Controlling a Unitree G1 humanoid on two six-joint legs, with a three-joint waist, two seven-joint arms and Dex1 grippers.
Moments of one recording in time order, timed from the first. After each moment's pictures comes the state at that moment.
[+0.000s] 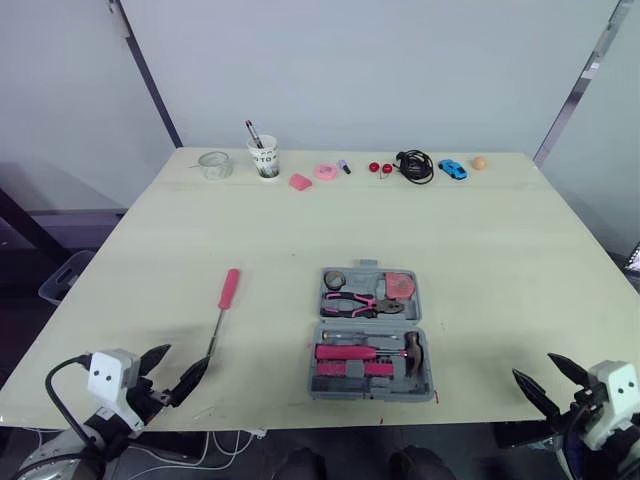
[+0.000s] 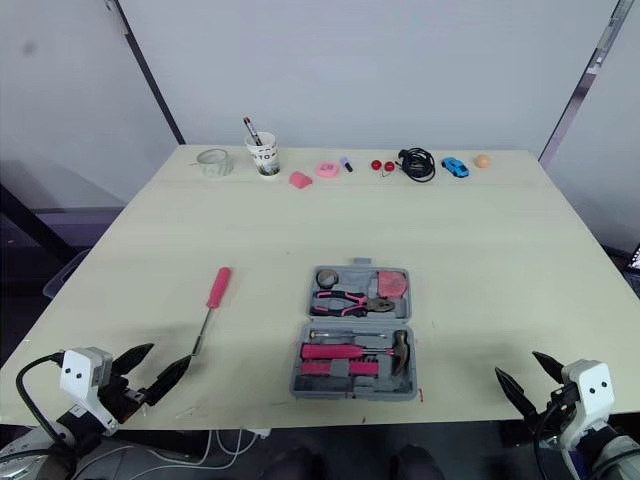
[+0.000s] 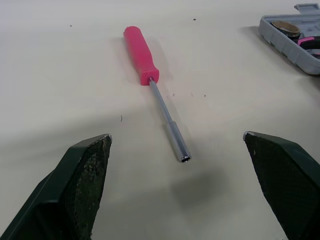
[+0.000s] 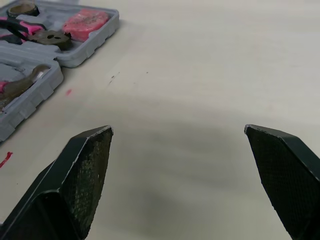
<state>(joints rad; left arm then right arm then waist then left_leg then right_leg) 0.32 0.54 0.46 0.05 -0.47 0.04 -0.80 0.41 -0.44 -0.39 -0.11 0.44 0.03 0.78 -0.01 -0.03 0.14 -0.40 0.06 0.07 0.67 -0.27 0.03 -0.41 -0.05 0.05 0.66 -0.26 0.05</state>
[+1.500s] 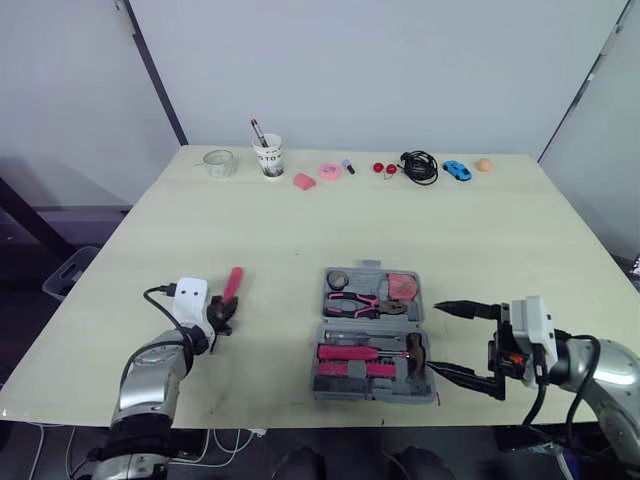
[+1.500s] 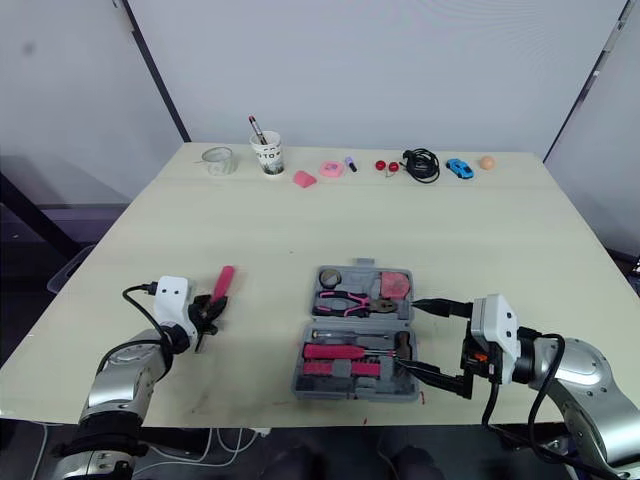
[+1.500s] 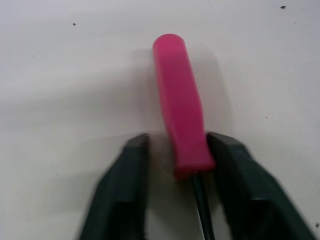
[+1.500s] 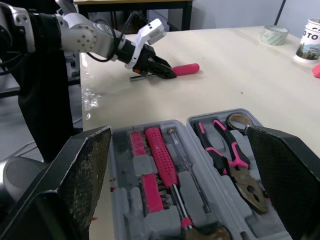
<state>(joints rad) -0.23 0.49 0.23 0.35 -0.22 0.28 -0.42 0.07 -0.67 -0.06 -0.45 0.55 0.19 1.07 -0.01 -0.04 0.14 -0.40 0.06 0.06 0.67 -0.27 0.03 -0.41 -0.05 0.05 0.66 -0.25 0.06</state>
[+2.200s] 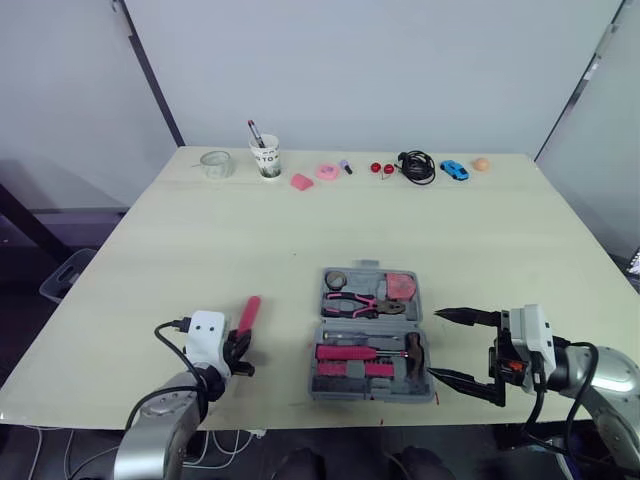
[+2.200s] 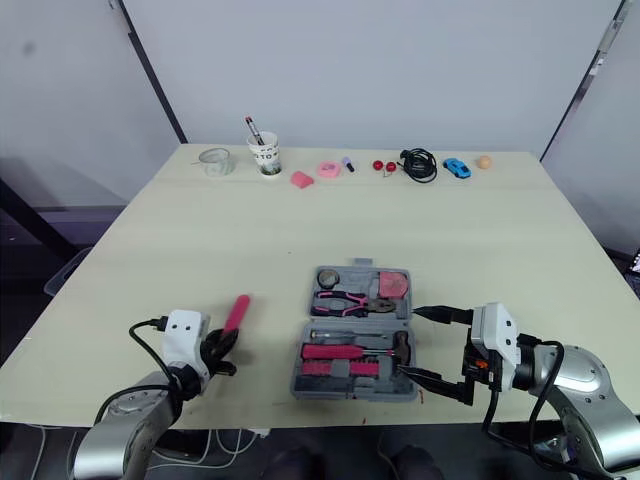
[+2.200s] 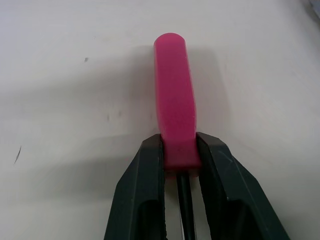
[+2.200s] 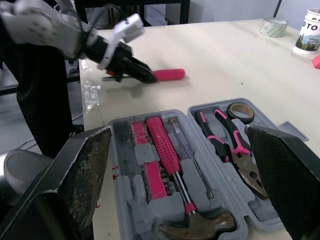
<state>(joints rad) 0.16 0.36 0.19 -0.33 -0.24 0.62 -0.28 0.09 -0.67 -0.05 -0.41 0.52 0.14 1.09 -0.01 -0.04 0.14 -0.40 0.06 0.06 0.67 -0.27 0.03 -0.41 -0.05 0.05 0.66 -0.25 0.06</state>
